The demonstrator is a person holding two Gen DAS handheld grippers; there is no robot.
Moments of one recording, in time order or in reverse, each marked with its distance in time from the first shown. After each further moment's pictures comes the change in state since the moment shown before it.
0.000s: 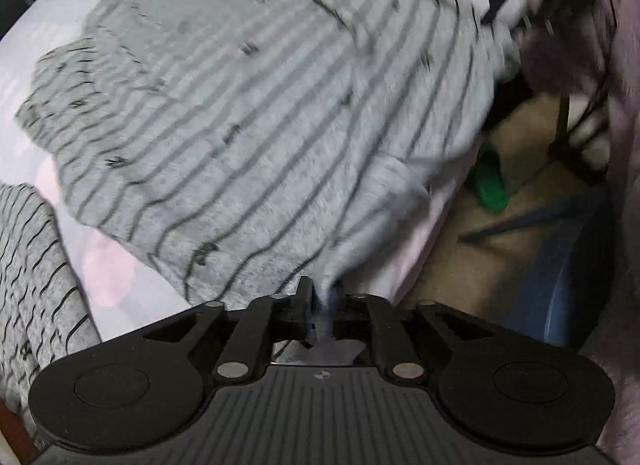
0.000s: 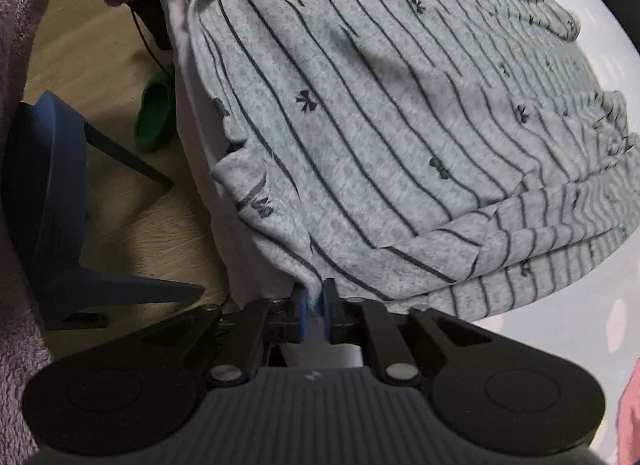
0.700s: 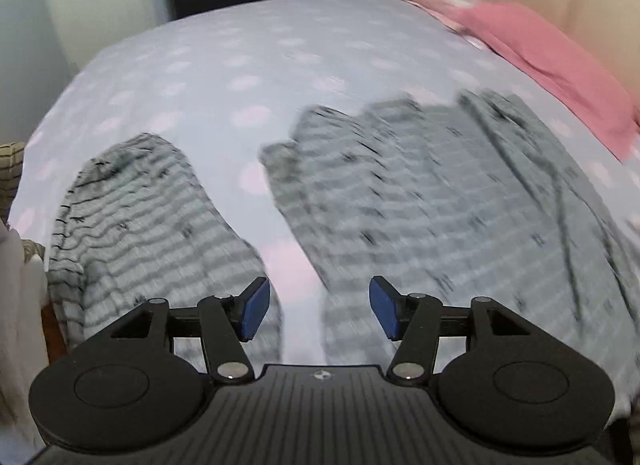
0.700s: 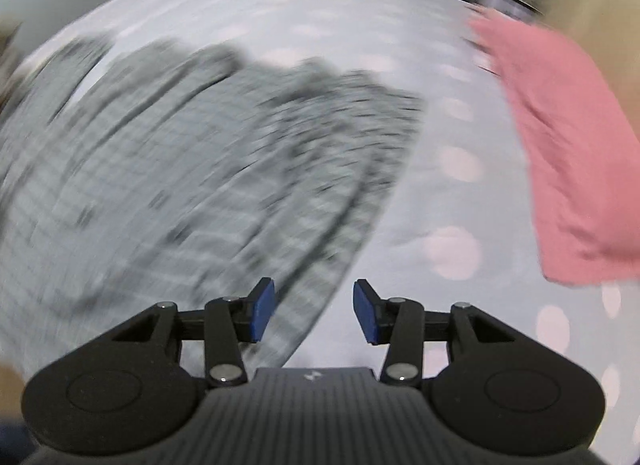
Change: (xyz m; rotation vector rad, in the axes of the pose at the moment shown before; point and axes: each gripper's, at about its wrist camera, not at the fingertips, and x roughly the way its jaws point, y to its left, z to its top) left arm -0.051 0.192 0.051 -0.629 -0.273 0.309; right arm -0.076 -0.230 -0.021 0.906 -0.252 -0.302
